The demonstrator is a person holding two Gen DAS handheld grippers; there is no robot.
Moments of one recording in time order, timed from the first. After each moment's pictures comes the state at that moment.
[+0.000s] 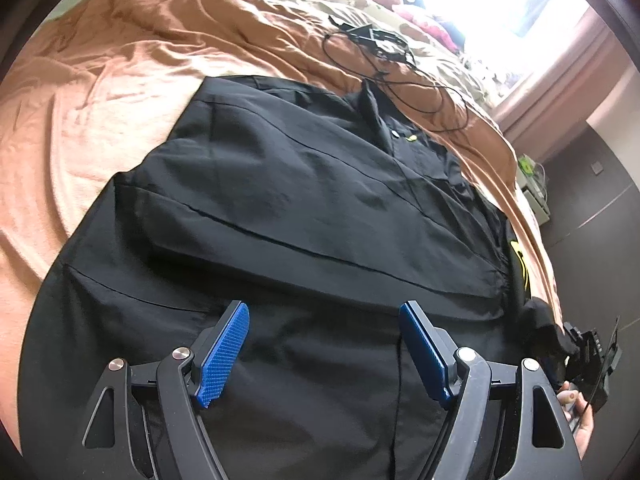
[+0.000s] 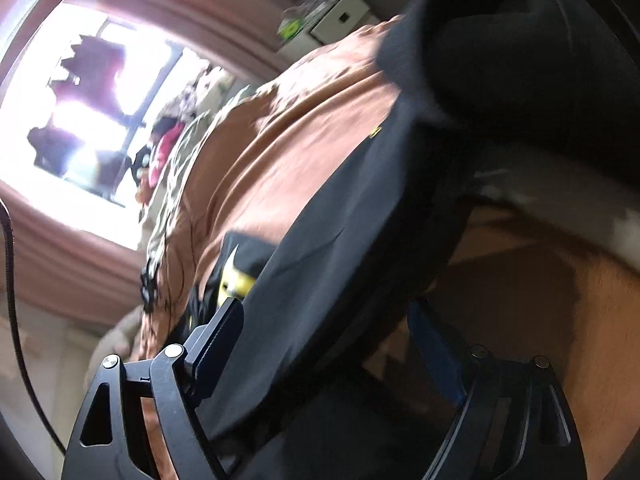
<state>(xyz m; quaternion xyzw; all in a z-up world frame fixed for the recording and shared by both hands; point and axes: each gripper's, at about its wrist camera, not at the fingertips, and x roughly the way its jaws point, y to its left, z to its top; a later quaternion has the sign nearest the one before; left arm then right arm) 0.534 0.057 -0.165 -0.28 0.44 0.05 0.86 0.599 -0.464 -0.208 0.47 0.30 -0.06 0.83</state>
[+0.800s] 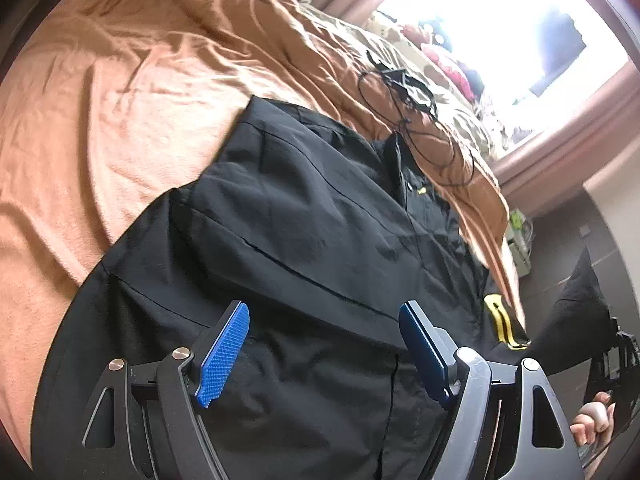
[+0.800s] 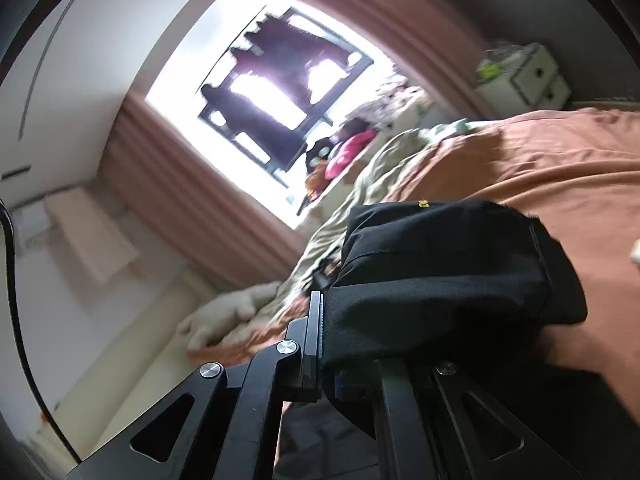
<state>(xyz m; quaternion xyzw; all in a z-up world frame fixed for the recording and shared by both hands) 0.511 0.119 -0.149 -0.37 0.39 0.06 0.84 0.604 -0.284 -0.040 0.36 0.16 0.23 0.89</state>
